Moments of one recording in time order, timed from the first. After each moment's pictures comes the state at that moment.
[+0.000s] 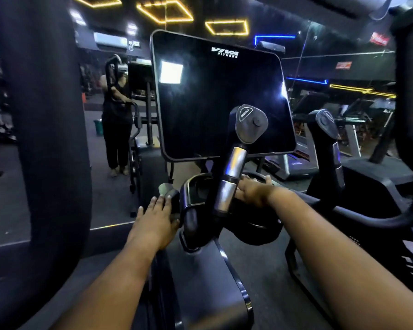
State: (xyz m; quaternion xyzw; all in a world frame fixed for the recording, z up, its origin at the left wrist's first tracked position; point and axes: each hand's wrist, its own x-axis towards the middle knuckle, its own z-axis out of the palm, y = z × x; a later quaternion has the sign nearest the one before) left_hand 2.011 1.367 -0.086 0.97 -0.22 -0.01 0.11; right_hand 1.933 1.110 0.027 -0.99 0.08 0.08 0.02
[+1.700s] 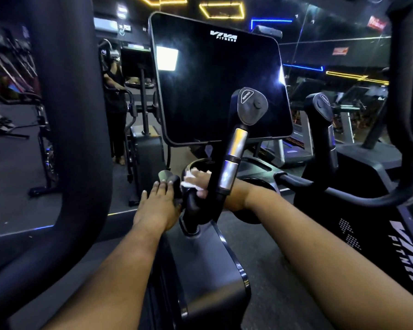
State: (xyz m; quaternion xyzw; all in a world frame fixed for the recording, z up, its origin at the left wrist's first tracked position) left_hand 2.007 1.369 -0.086 0.97 -0.22 0.00 0.10; right_hand 1.921 1.179 -0.001 -0.99 -0.05 0.01 0.09
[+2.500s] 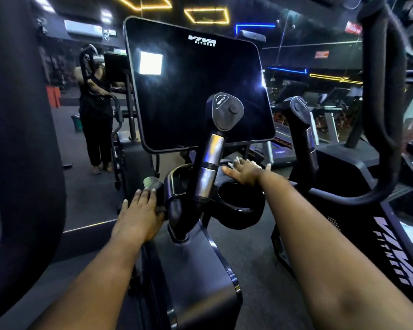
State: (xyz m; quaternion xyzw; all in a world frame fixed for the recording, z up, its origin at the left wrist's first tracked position) left_hand 2.016 1.366 -0.093 0.97 -0.22 0.02 0.09; right_hand 1.937 1.068 0.022 -0.98 0.21 0.03 0.07
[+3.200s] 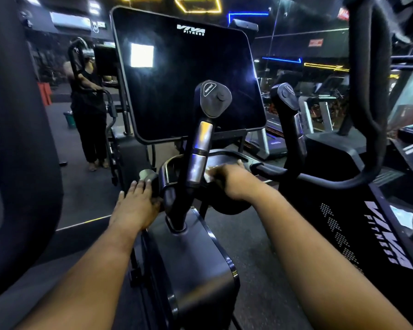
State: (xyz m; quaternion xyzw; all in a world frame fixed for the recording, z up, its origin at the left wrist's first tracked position) left_hand 2.009 1.369 -0.087 0.97 -0.23 0.02 0.10; right_hand 1.876 1.134 0.011 -0.99 0.04 -0.06 0.11
